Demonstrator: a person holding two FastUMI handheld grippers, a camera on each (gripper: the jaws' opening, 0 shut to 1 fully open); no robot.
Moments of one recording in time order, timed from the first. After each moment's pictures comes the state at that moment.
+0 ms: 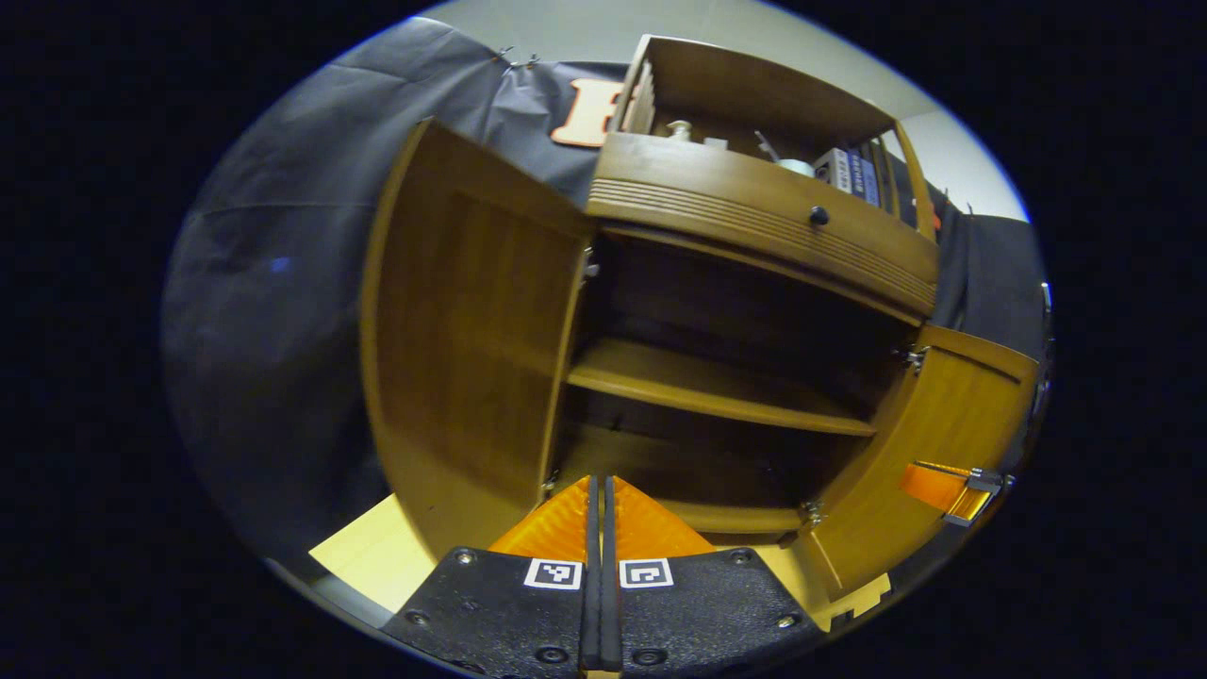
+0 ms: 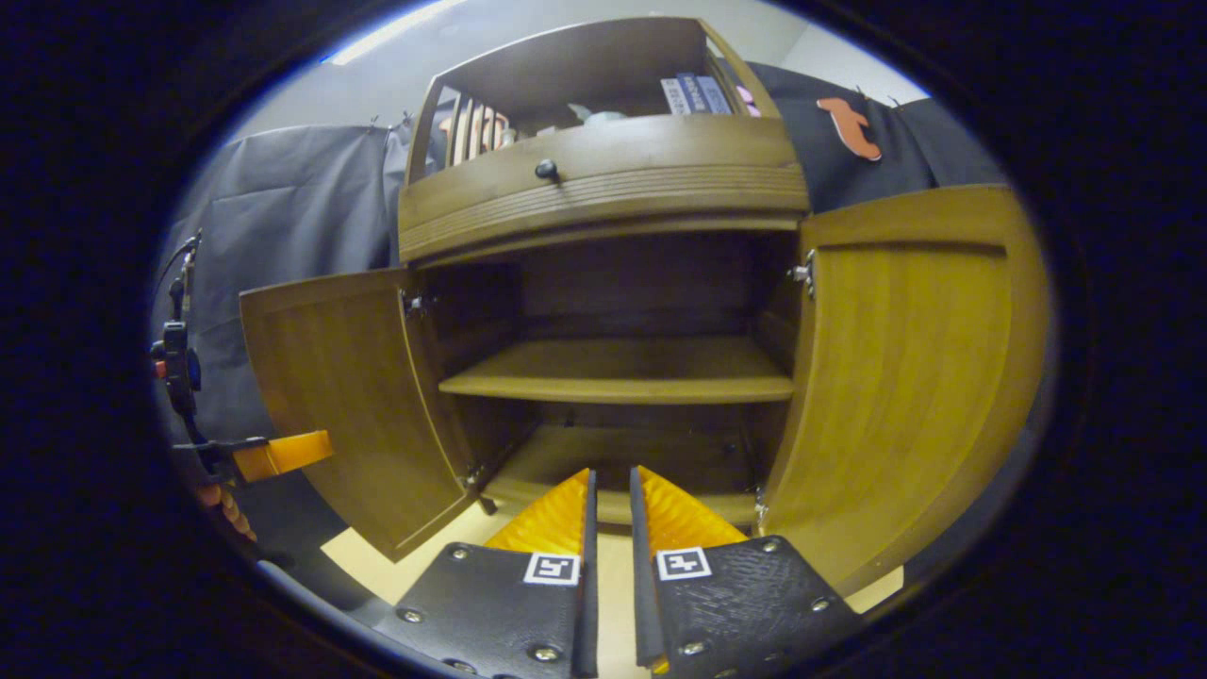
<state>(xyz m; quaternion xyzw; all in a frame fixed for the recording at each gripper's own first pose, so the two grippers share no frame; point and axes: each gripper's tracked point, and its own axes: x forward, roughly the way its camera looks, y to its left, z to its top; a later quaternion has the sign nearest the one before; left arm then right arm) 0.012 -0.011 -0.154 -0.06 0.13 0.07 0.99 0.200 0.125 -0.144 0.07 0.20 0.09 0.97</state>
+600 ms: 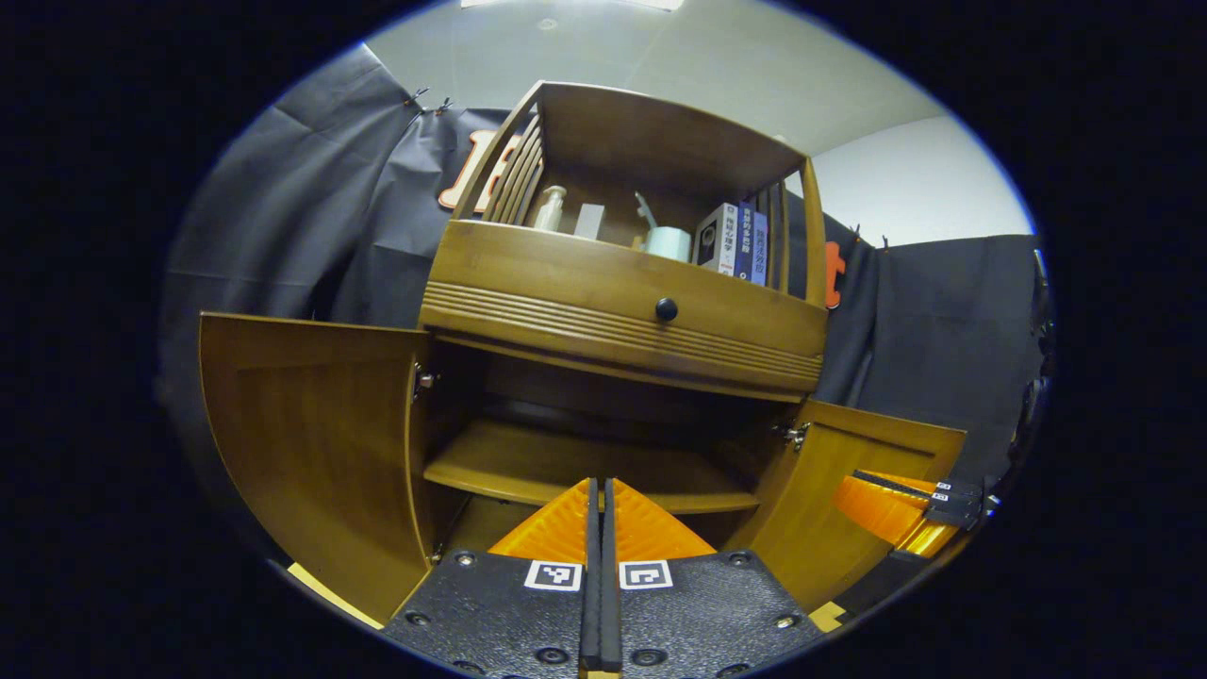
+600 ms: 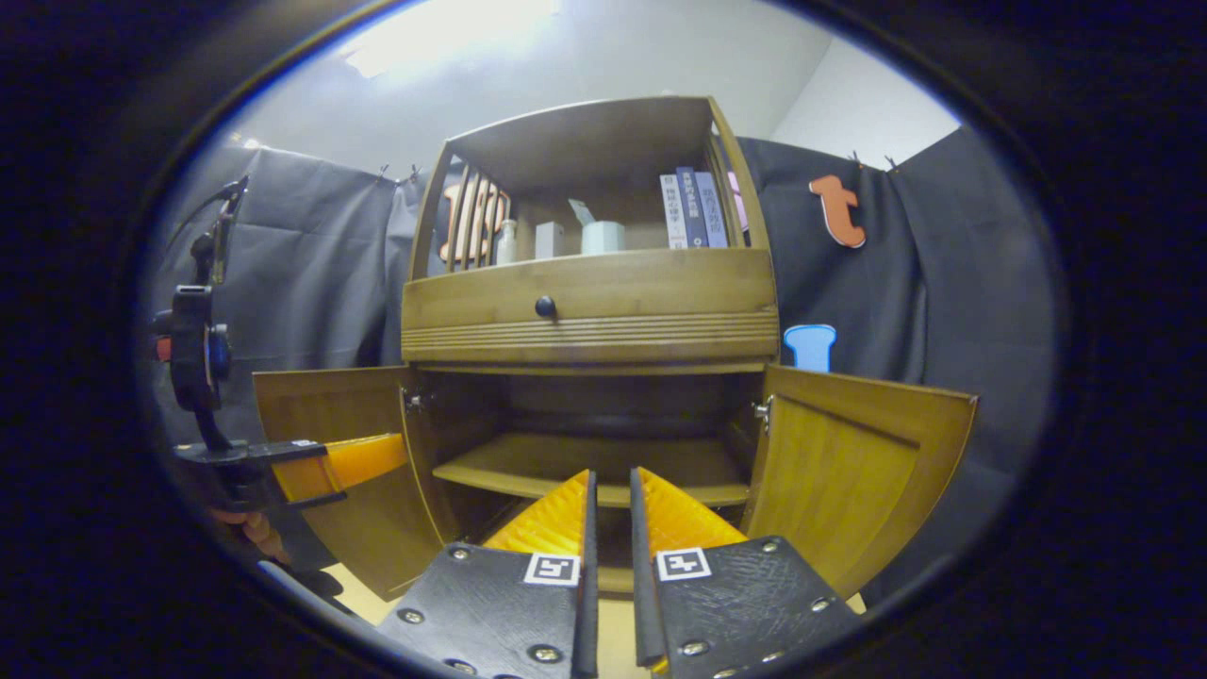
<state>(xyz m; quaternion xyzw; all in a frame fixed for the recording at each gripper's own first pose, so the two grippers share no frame) 0.056 -0.120 -0.052 -0.06 0.04 -0.05 1.00 0.209 0.106 -0.028 0.05 0.07 0.06 0.99</state>
